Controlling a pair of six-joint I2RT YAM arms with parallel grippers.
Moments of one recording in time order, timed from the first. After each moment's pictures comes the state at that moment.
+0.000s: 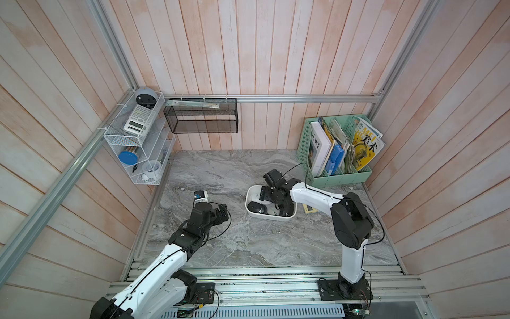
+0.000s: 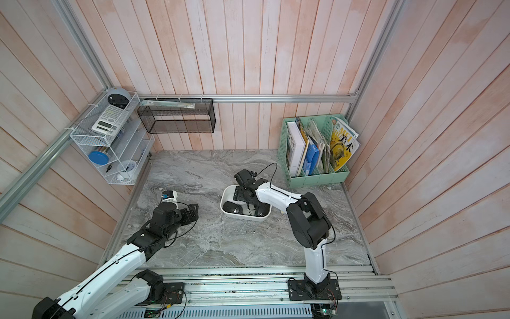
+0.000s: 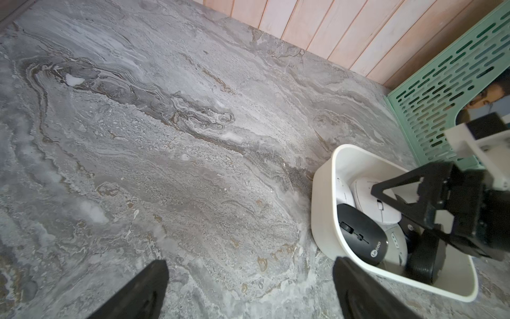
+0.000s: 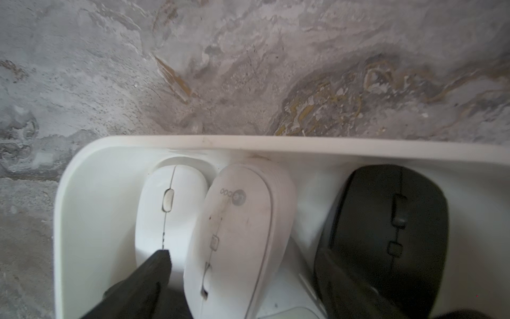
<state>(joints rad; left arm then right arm) -0.43 0.89 0.52 -0.23 -0.20 -0.53 0.70 1.97 1.44 -0.56 0.12 0.82</state>
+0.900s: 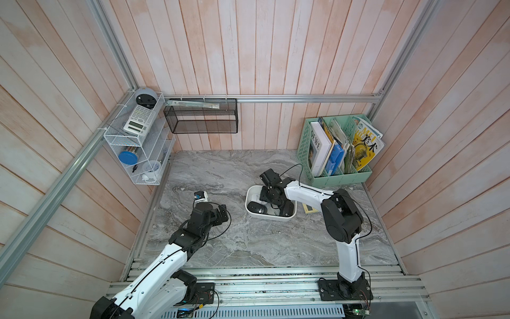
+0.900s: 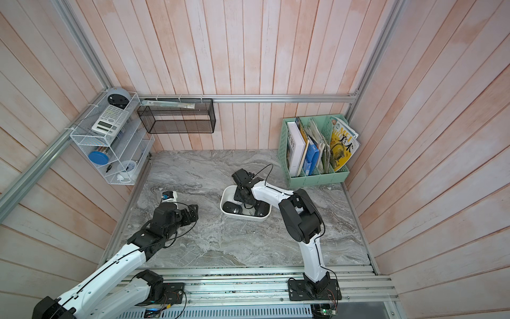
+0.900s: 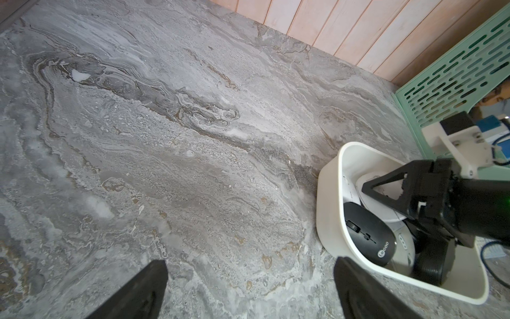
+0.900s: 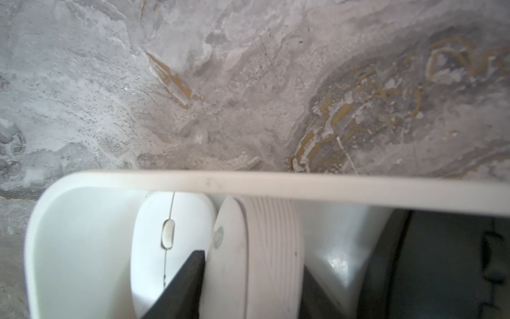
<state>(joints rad) -0.43 0.90 0.52 -0.25 -0.21 -0.54 0.70 2.07 1.51 -0.54 0.07 0.87</state>
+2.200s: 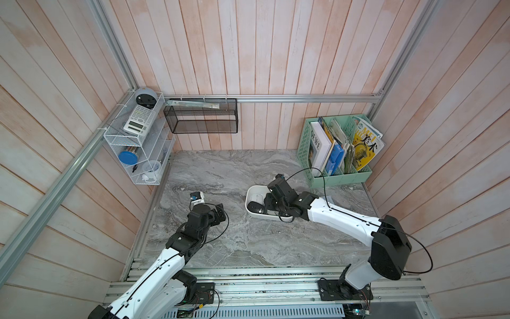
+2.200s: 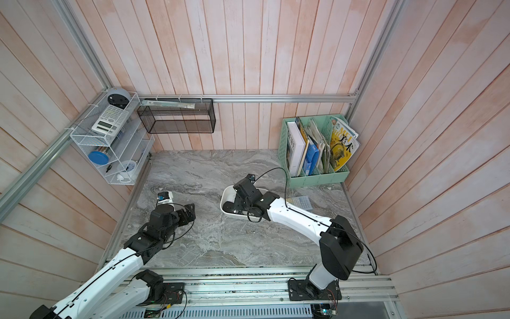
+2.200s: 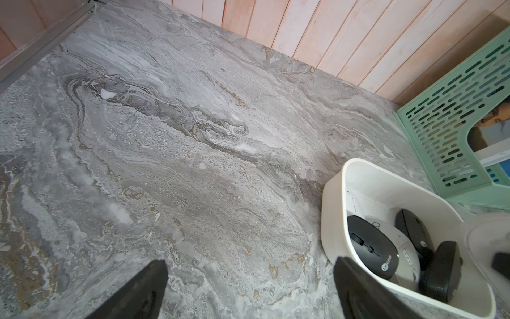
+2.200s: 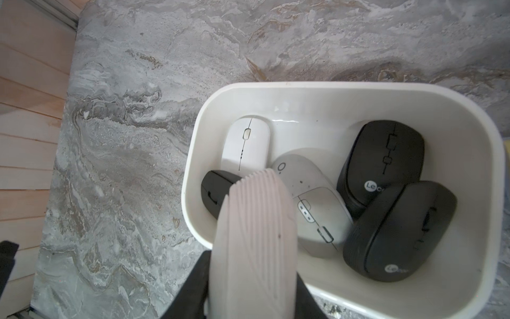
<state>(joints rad) -0.43 0.83 0.51 -0.25 -0.28 -0.54 0.88 1.55 1.15 -0.46 0.19 0.82</state>
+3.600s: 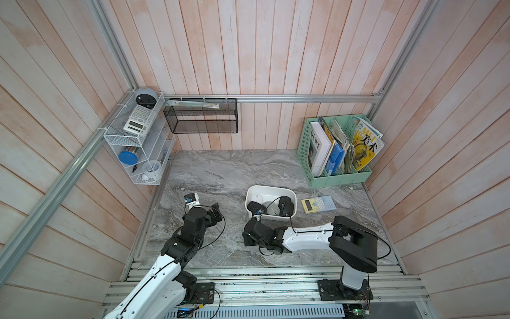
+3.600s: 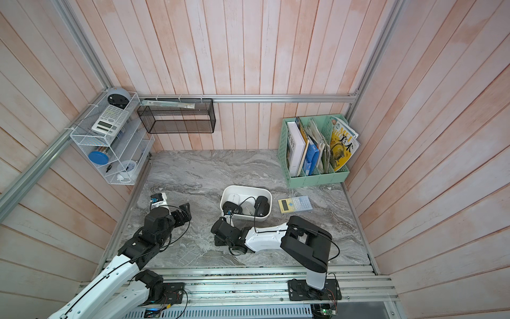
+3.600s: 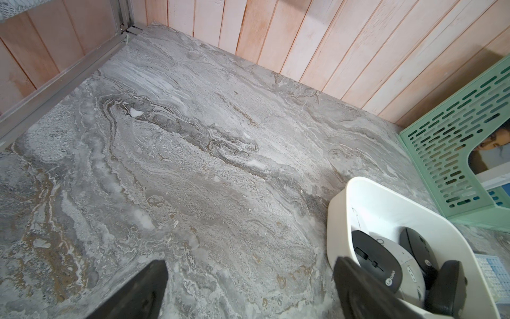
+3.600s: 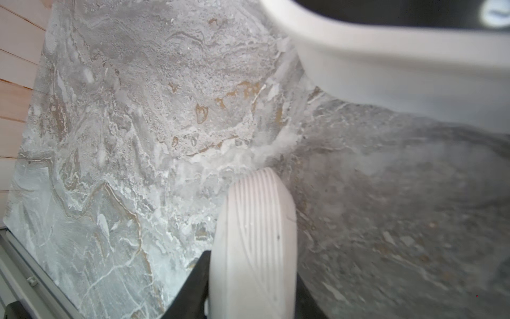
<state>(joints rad) -0.43 0.73 0.49 -0.28 -0.34 -0.54 1.19 1.83 0.96 0.02 0.22 0.97</state>
